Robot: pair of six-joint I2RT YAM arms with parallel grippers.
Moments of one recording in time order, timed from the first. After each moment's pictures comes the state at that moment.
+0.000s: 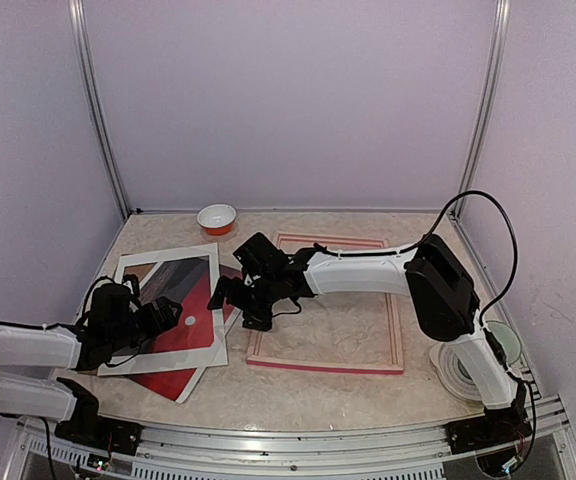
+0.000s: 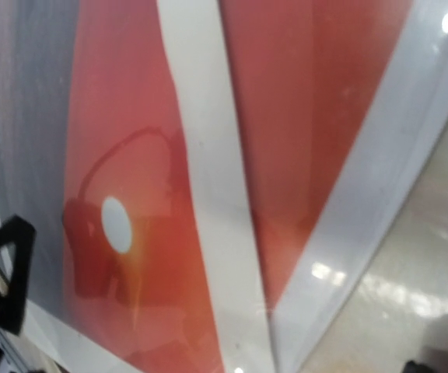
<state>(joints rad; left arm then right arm) -0.39 1.12 0.20 0.33 -0.06 -0.72 1.02 2.38 1.91 -0.35 -0.25 1.14</state>
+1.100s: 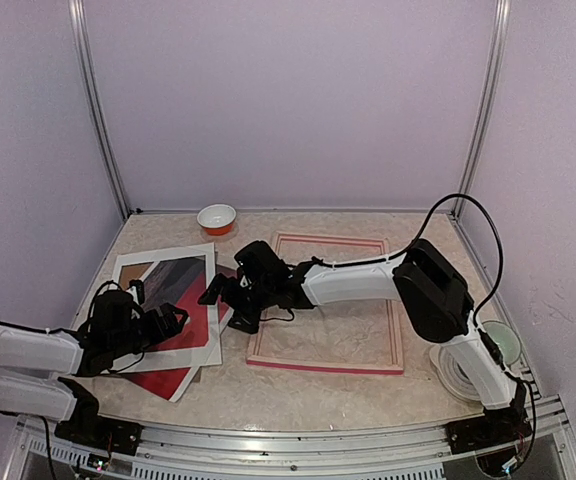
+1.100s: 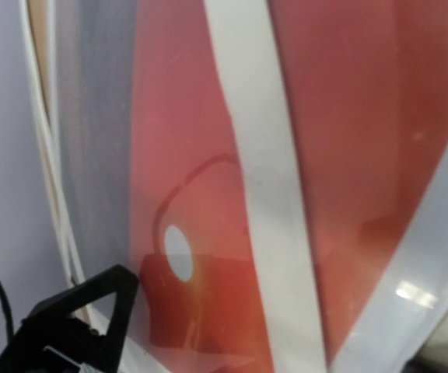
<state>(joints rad) -0.44 1.13 0.15 0.41 -0.03 -0.73 1.02 2.43 1.87 -0.08 -0.30 1.28</state>
